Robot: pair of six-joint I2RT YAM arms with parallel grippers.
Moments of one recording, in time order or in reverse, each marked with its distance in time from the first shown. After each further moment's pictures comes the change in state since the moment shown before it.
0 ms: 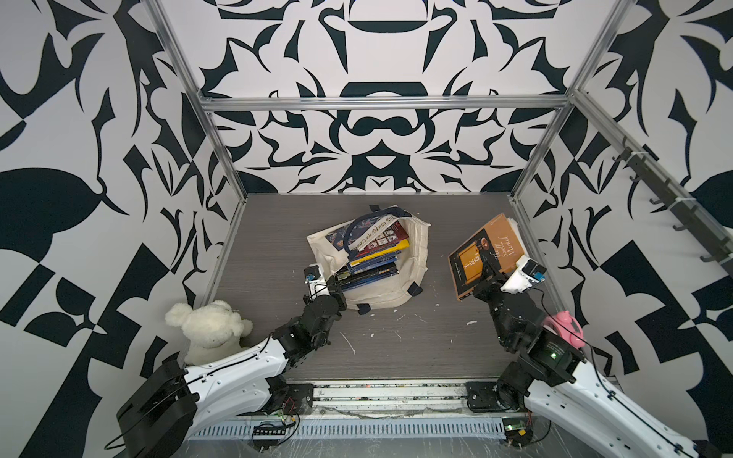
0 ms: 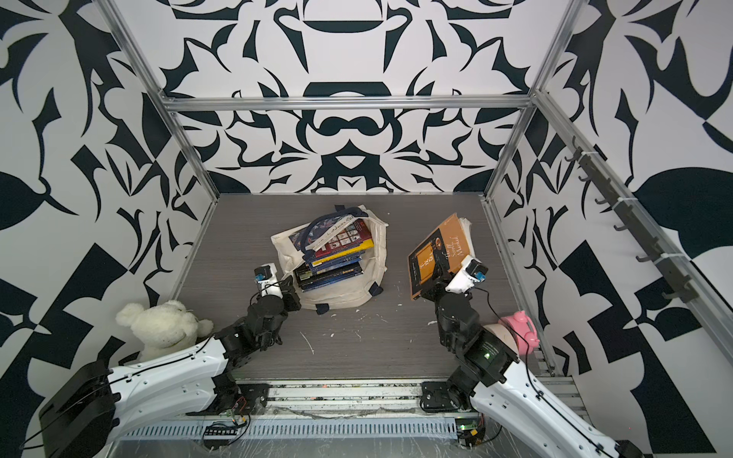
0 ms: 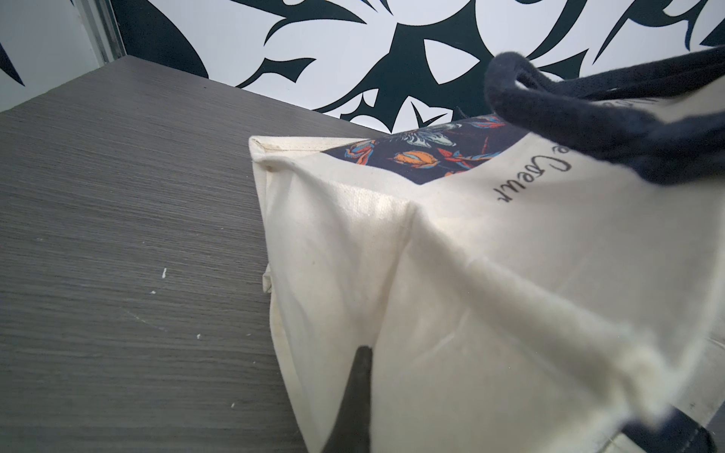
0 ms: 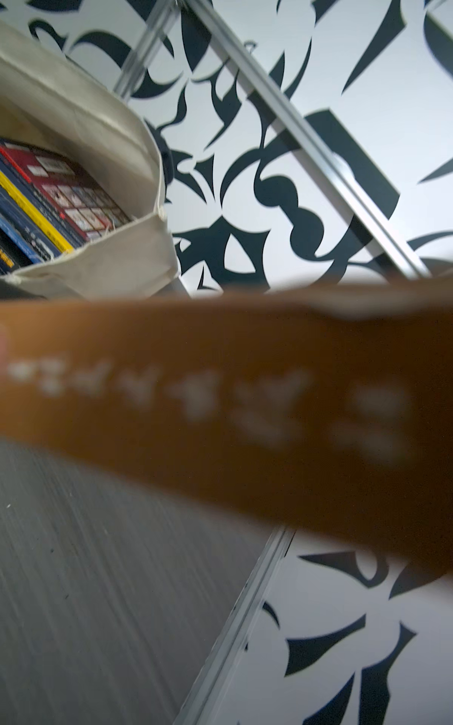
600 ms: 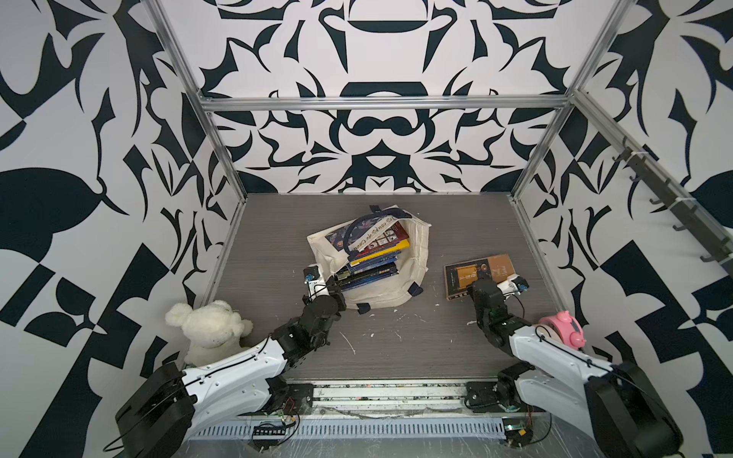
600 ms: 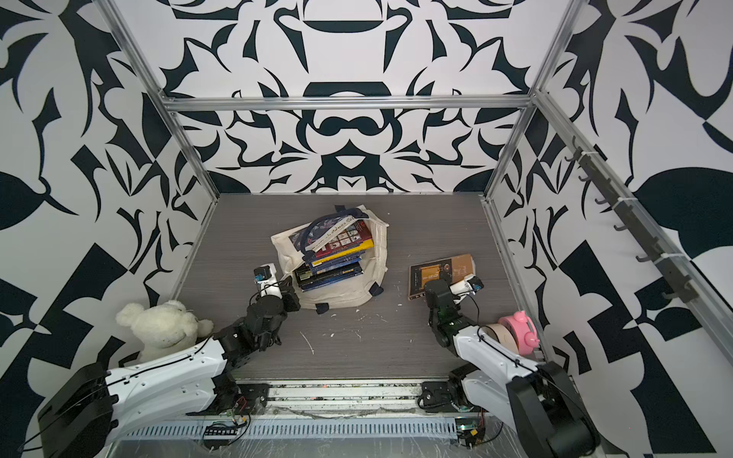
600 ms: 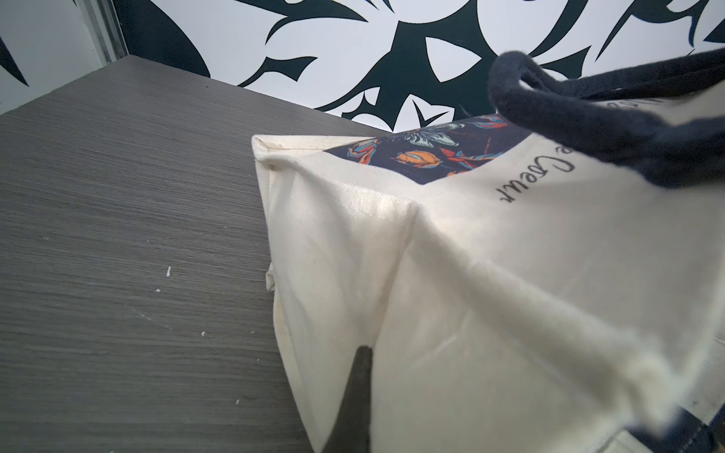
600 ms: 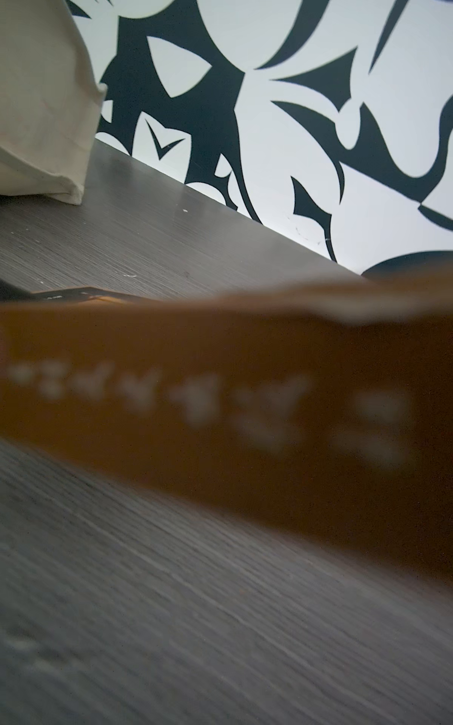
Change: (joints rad) left arm 0.000 -0.018 0.000 -0.022 0.001 0.000; right arm -0.356 0.587 -0.213 0.428 -0.203 0.540
